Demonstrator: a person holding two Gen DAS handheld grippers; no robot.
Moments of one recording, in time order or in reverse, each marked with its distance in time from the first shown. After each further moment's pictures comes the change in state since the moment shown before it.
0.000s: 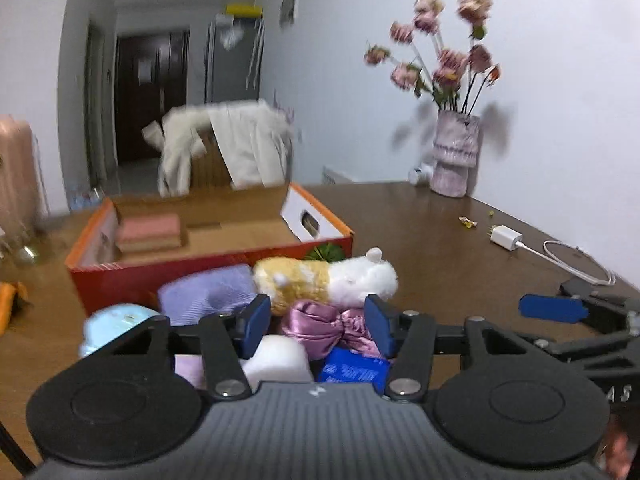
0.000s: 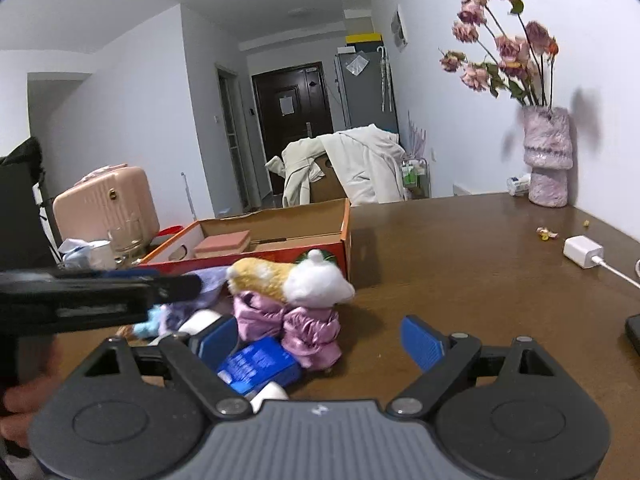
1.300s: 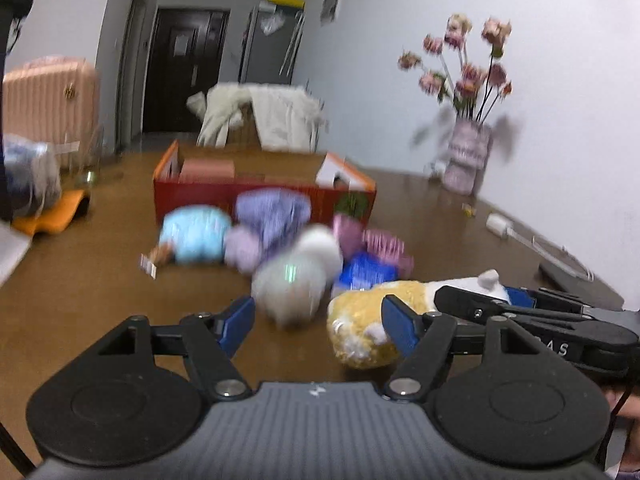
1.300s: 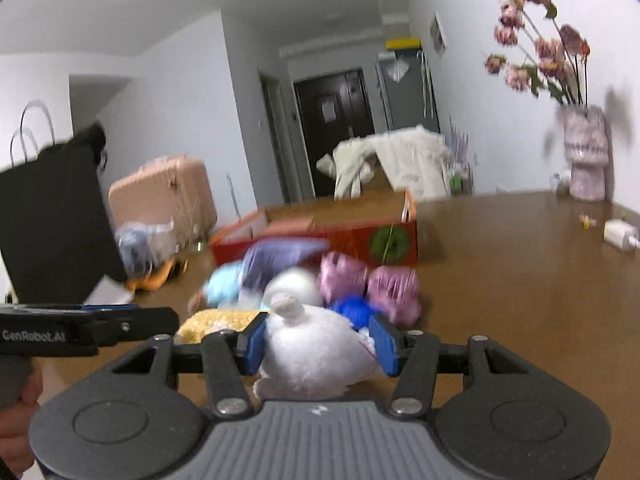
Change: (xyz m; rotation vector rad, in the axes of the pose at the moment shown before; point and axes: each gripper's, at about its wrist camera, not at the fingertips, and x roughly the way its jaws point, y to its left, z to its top) left arm -0.122 0.025 -0.087 -0.123 0.010 0.041; right arm -0.046 0.060 -0.067 -0.070 -0.008 0.104
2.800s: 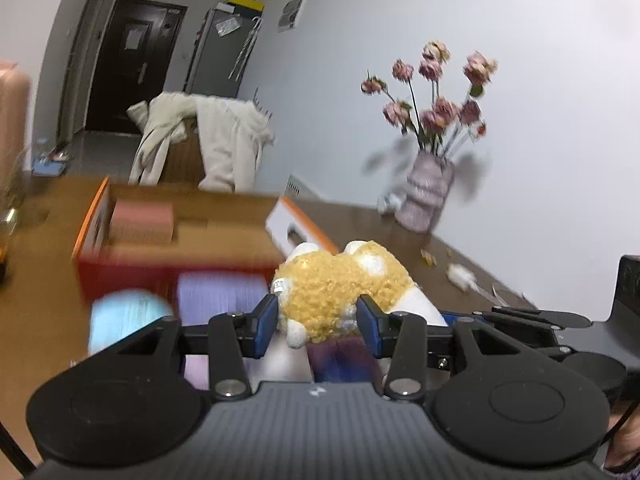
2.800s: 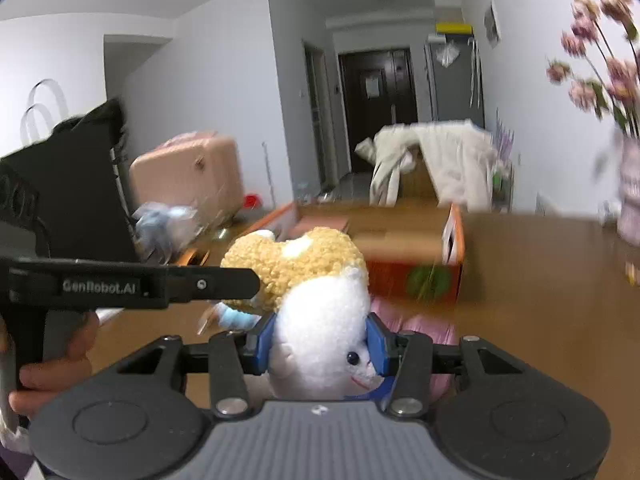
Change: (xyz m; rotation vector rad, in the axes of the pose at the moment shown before) left arm 0.088 0.030 0.119 -0.019 -0.040 -0.212; right arm 0.074 -0.010 0.113 -0.101 0.046 0.084
